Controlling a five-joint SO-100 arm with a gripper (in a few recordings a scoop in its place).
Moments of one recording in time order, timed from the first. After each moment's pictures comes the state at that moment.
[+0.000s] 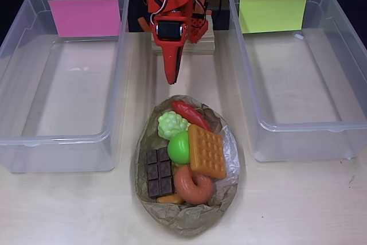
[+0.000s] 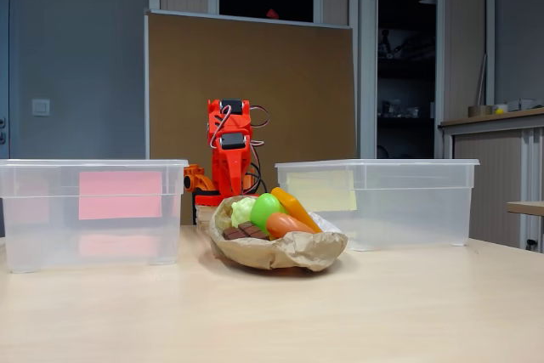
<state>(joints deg) 1.5 189.7 179.6 68.8 3.5</state>
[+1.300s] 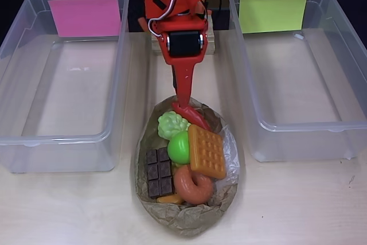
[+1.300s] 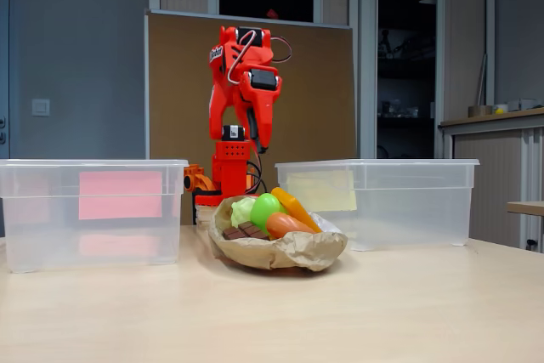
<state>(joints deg) -5.2 104.3 106.5 62.4 -7.5</state>
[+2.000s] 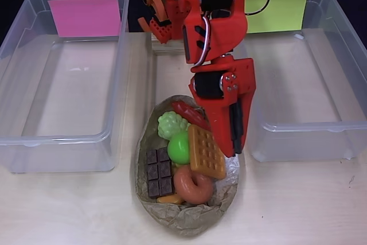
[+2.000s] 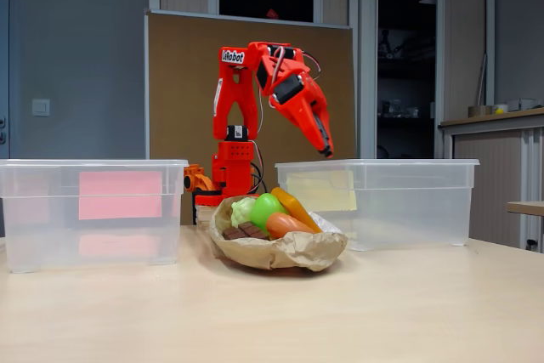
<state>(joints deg) -14.6 88.7 99.6 36.9 48.3</state>
